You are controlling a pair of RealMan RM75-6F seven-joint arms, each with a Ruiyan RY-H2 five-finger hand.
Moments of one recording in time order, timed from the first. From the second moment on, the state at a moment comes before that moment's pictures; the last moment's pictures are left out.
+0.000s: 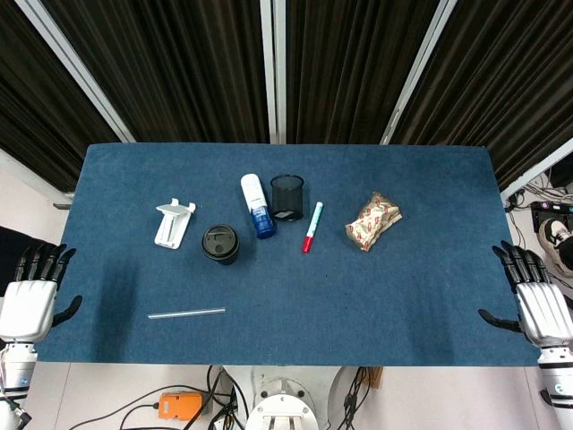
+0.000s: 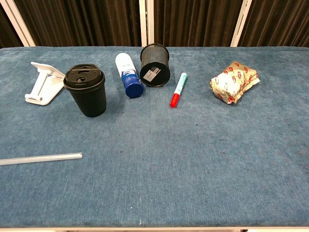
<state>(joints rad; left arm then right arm) -0.07 -1.20 -0.03 -1.53 1.49 1.51 0.20 0.10 -1.04 0.04 -1.64 -1.54 1.44 0.10</state>
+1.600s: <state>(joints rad) -0.26 -1.60 0.01 -1.68 1.35 1.21 0.78 0.10 -1.02 0.07 -1.63 -1.50 1.45 0.09</state>
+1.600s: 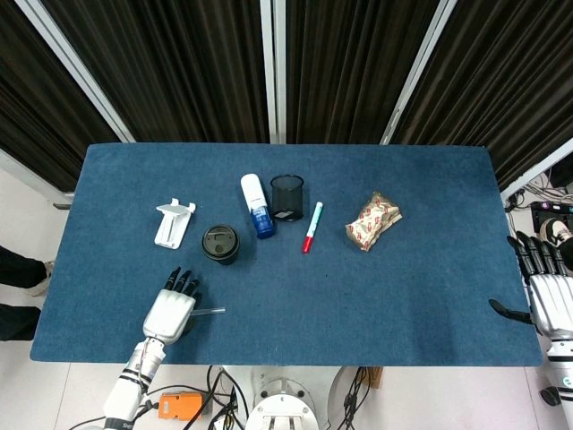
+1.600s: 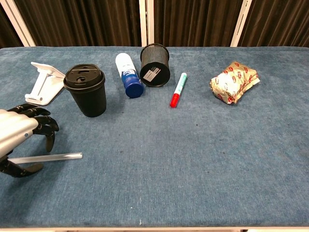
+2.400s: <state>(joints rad) -0.28 -1.58 0.02 -1.66 1.32 1.22 0.69 0.10 -1.03 0.07 -1.63 -1.49 1.44 0.09</state>
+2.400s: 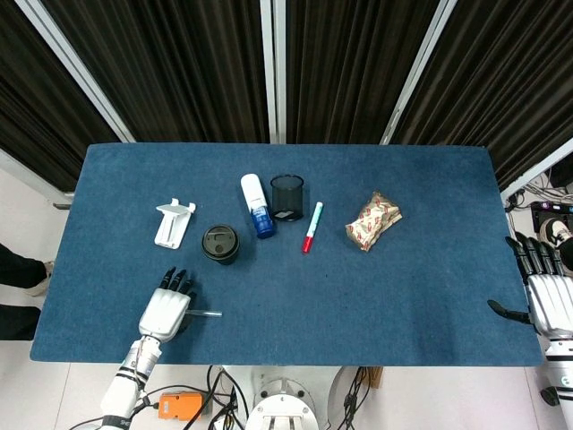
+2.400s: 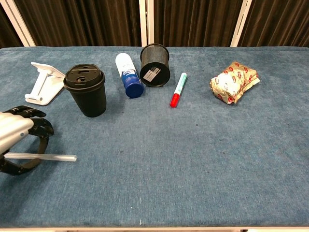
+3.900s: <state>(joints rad) -0.51 -1.67 -0.41 -1.65 1.19 1.21 -0.63 0.12 -1.09 0.02 -1.59 -1.47 1.34 0.04</state>
